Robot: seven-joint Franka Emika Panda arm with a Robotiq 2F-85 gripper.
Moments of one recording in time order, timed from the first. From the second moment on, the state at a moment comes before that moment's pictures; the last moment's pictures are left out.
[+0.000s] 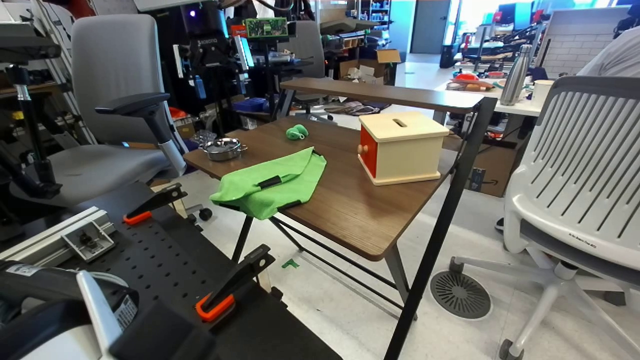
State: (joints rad) arm 0.21 0.25 0.19 -2.12 -0.23 2.24 -0.07
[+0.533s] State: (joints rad) arm 0.23 0.39 0.25 -2.06 -0.19 2.34 -0.20
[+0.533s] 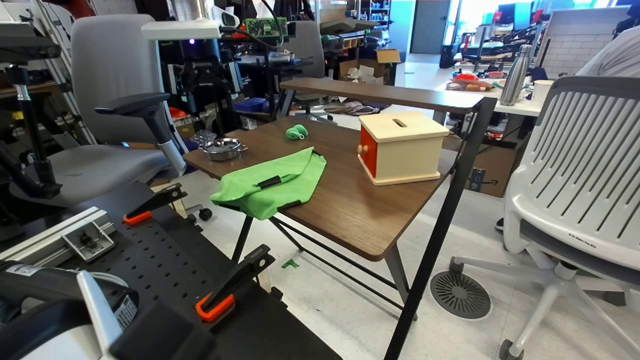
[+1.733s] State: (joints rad) arm 0.27 0.56 0.27 -2.02 -0.21 2.46 -0.33
